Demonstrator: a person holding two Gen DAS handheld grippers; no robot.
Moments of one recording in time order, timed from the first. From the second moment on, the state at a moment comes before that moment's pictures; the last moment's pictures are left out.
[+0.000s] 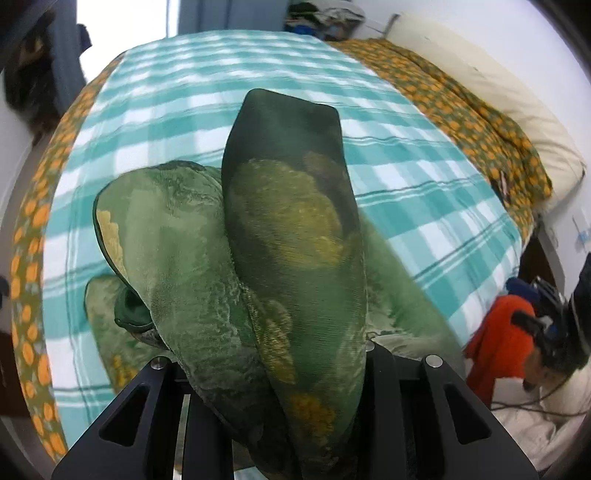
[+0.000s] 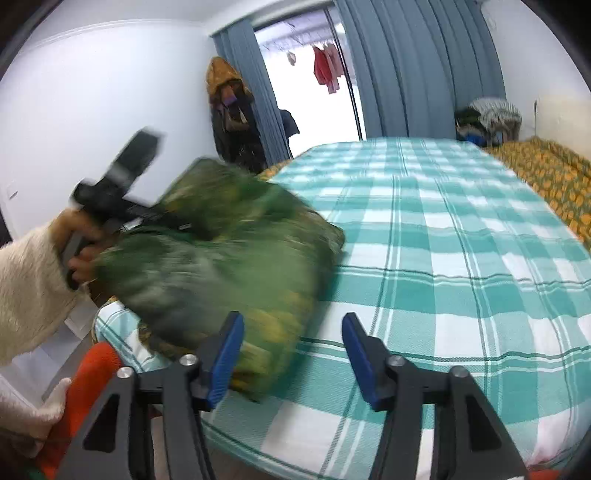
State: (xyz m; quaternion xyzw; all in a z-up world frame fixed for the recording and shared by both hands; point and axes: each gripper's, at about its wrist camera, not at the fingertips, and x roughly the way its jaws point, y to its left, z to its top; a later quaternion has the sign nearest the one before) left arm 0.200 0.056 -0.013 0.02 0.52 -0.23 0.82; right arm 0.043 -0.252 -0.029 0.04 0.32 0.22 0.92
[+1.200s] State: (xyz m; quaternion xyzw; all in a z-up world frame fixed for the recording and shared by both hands) left arm 0.212 0.190 -0.145 -0.18 0.55 -0.21 0.78; right arm 0.277 0.013 -0.129 -0.06 0.53 0.27 0.80
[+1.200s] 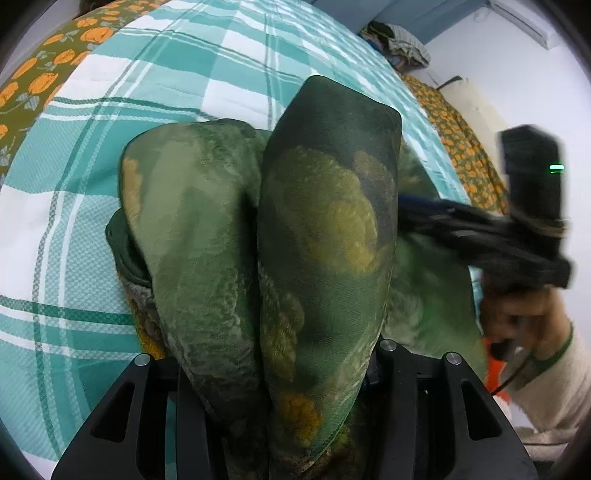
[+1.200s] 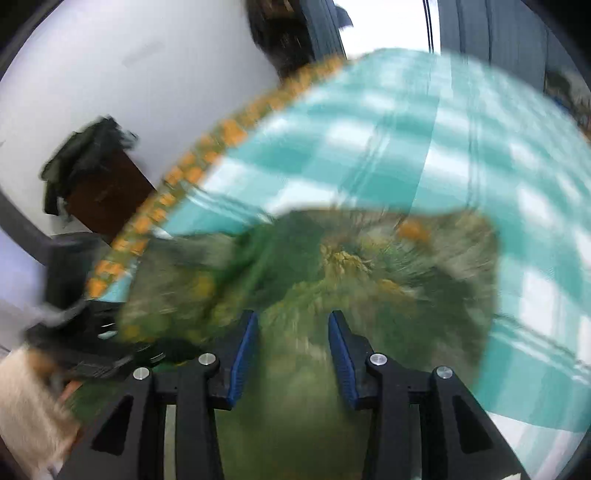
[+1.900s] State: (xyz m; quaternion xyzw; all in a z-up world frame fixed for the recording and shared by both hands) left arm 0.212 0.196 -0.151 -0.19 0.55 -0.22 0.78; right arm 0.088 -0.076 -0.102 -0.08 0.44 0.28 0.85
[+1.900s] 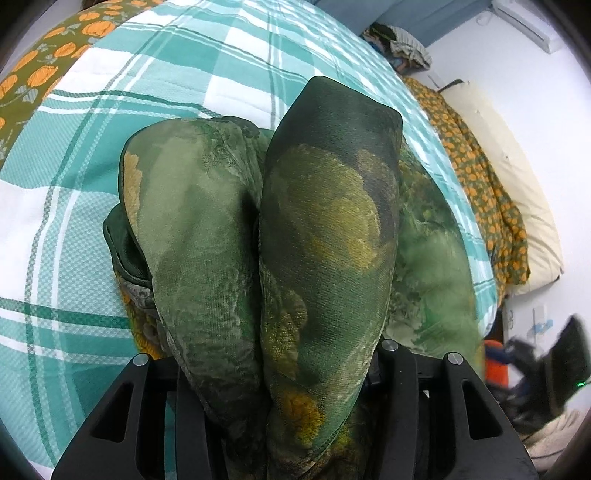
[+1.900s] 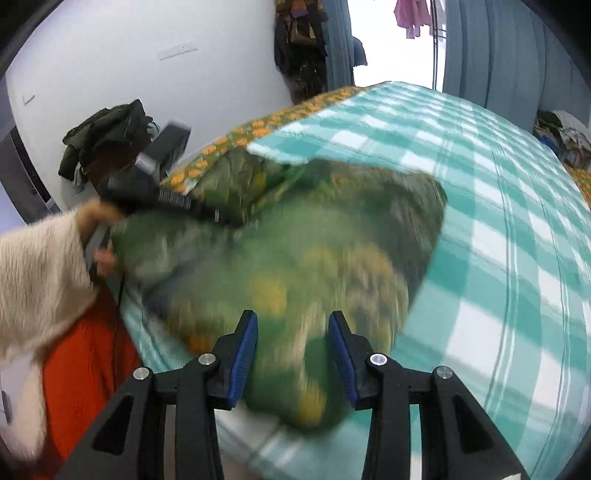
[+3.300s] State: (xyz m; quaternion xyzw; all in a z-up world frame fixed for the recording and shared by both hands) left arm 0.177 0.268 -0.182 -0.41 0.49 -0.24 0.73; right arm 0.170 0.081 -0.140 -0.08 0.46 0.35 0.81
